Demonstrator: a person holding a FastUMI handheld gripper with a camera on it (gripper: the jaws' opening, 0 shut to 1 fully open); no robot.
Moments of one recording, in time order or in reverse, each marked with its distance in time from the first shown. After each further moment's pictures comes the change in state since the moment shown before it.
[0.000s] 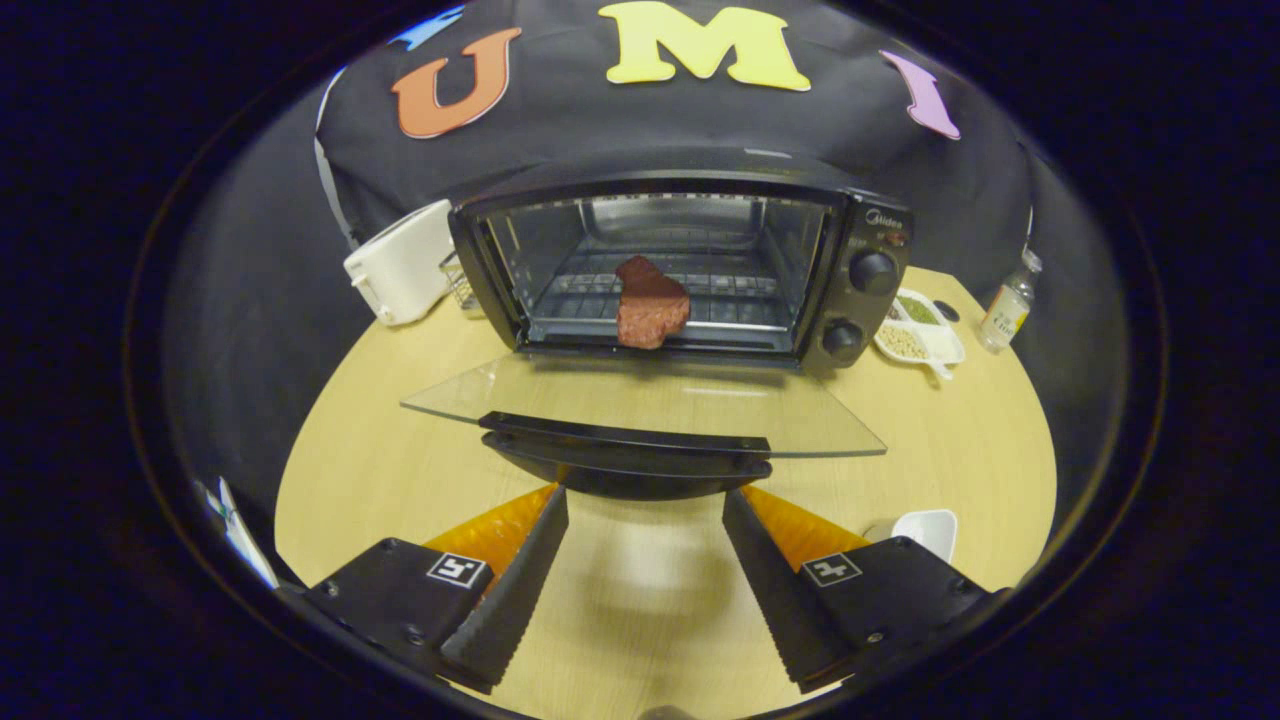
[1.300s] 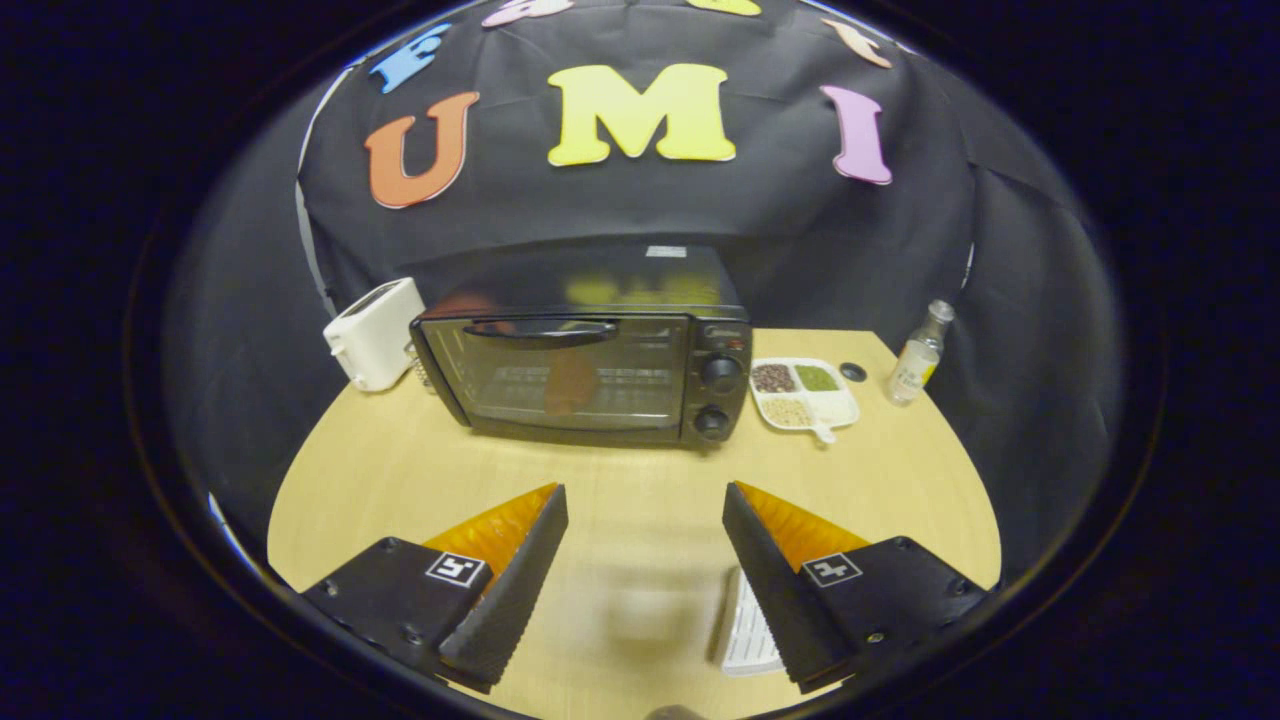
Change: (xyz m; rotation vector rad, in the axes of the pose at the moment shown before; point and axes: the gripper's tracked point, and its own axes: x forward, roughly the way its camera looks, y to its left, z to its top) arm -0.091 -0.095 0.038 0.037 -0.192 -0.130
